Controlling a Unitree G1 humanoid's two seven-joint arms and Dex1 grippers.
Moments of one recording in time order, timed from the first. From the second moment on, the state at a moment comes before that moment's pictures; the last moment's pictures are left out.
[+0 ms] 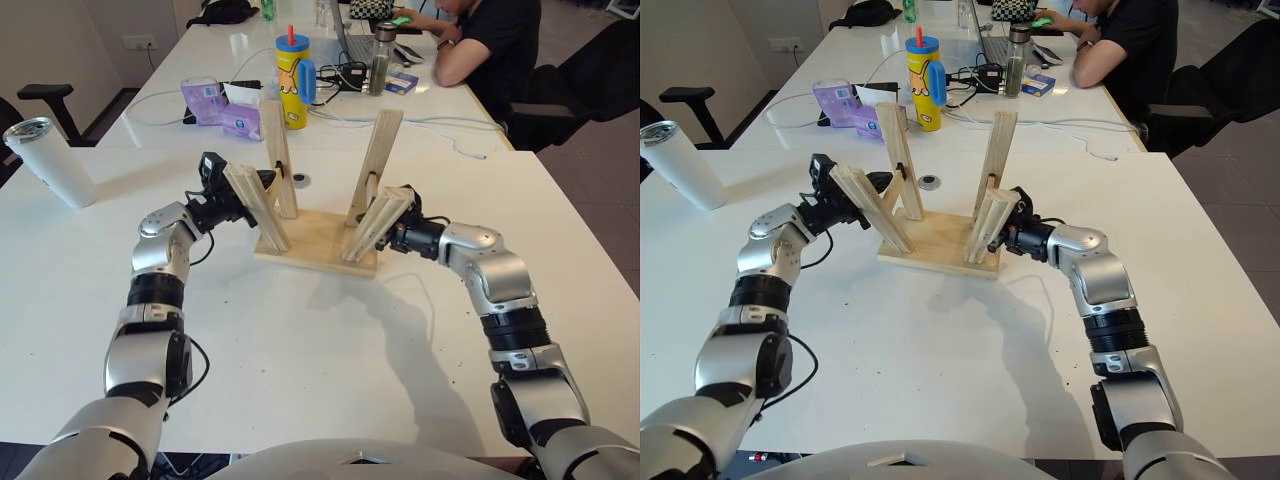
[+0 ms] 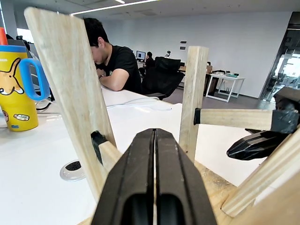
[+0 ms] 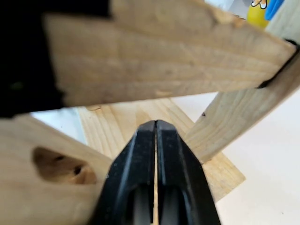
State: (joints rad) left arm -0.66 0.31 0.19 0.61 -0.36 0.11 -1.05; right arm -0.48 -0.42 0.09 0.11 0.21 0.54 0.82
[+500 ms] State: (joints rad) left arm -0.24 0.27 0.12 -0.32 -0.63 0.51 -0.76; right arm -0.33 -0.65 0.07 -0.04 0.30 0.60 1.02
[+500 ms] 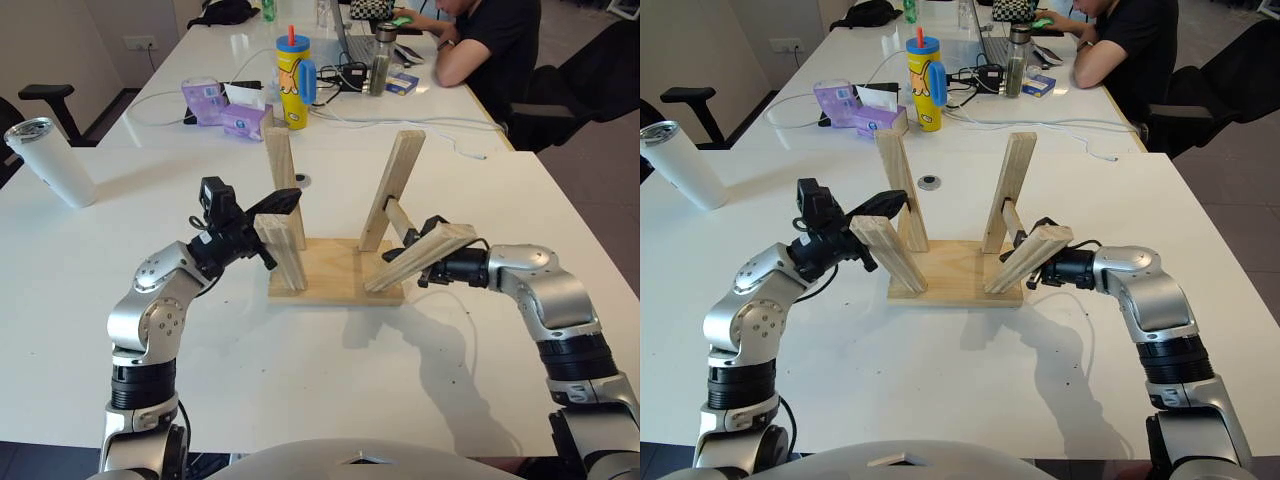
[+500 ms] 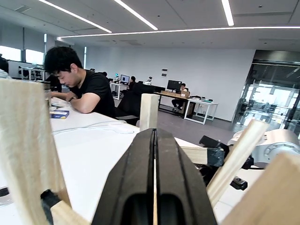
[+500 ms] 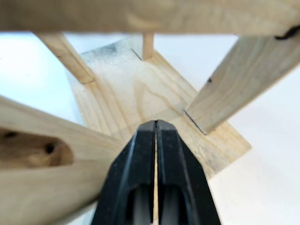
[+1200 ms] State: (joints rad) left arm 0.20 0.37 0.09 -0.35 -0.43 0.62 -0.47; right arm -0.03 -0.69 -0.08 -0.08 0.29 0.51 0.84
